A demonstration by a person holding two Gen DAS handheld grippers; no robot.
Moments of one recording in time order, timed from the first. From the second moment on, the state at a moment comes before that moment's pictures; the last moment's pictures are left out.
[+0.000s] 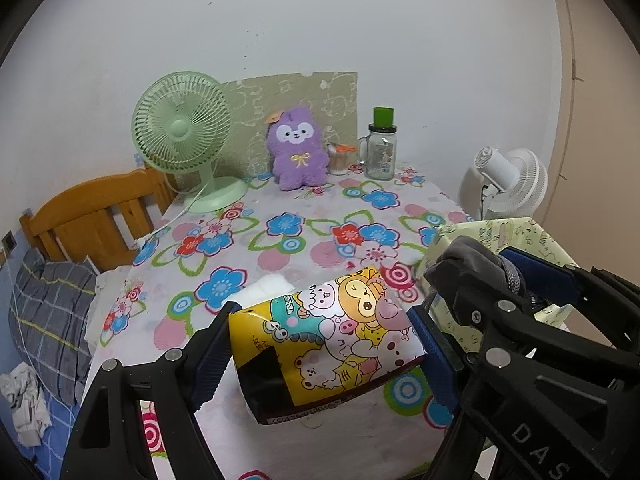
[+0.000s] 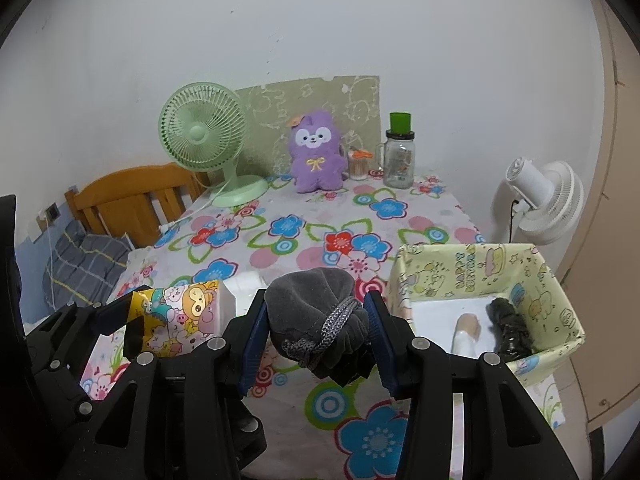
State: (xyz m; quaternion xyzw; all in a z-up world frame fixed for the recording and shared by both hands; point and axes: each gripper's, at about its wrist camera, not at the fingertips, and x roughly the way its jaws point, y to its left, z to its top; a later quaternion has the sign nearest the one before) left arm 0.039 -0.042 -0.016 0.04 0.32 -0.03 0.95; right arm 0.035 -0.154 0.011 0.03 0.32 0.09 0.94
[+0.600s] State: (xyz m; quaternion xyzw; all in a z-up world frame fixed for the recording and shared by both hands) left arm 0.055 -0.087 -0.003 0.05 0.31 -0.07 0.95; right arm 0.045 -0.198 0.019 0.04 0.31 0.07 0.95
